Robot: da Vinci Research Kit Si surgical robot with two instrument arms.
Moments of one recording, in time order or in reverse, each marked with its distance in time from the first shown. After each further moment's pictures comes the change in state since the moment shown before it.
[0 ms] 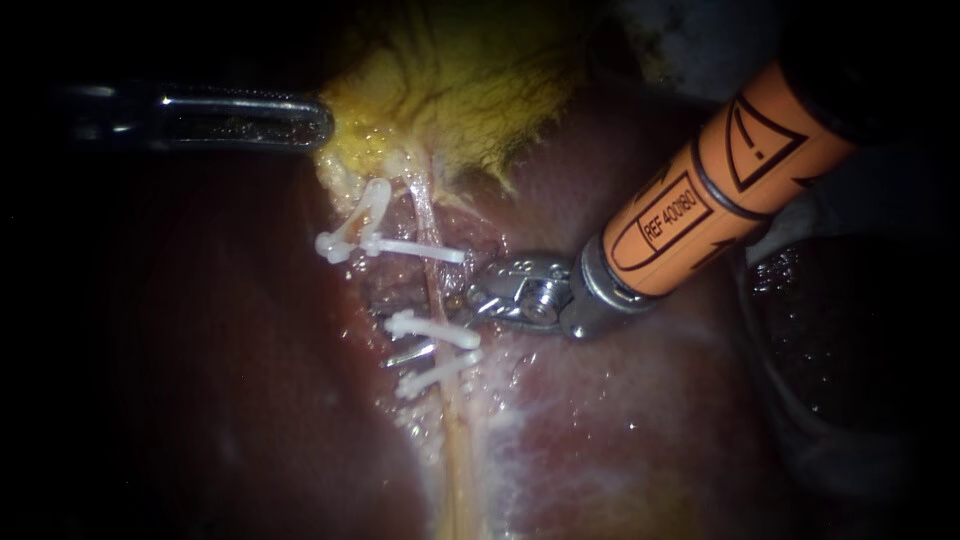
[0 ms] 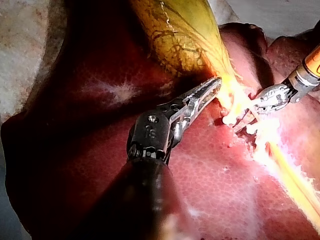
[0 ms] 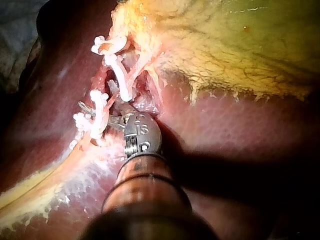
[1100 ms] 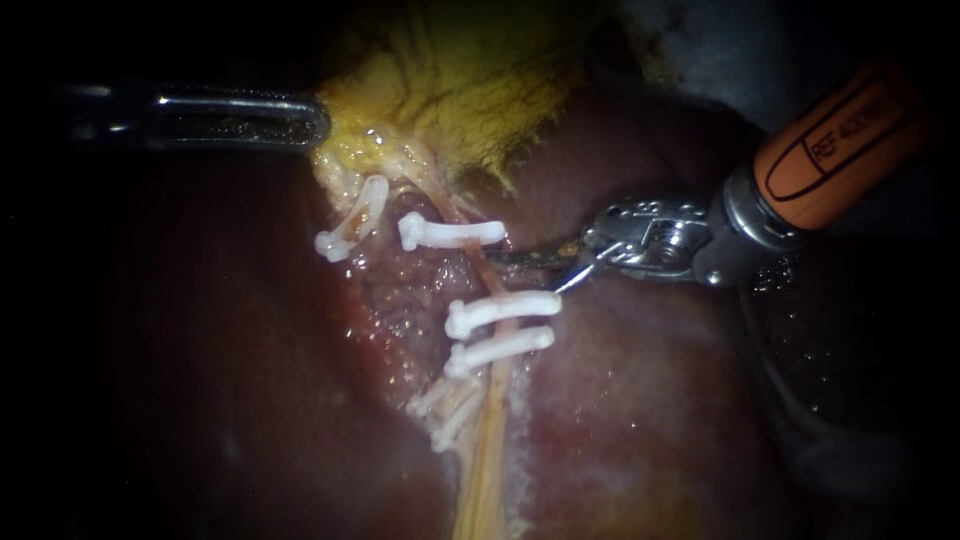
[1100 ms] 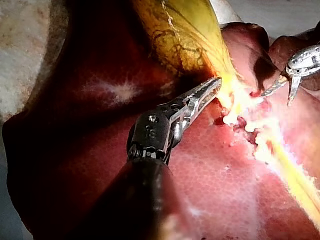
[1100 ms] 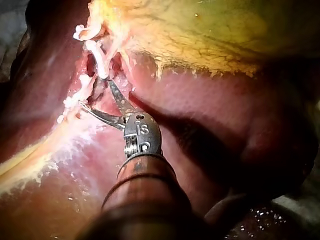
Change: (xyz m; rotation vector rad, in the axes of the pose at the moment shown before) right arm 0.004 -0.004 -0.012 -0.040 -0.019 0.020; left arm 0.000 0.000 0.000 0.002 0.000 0.000
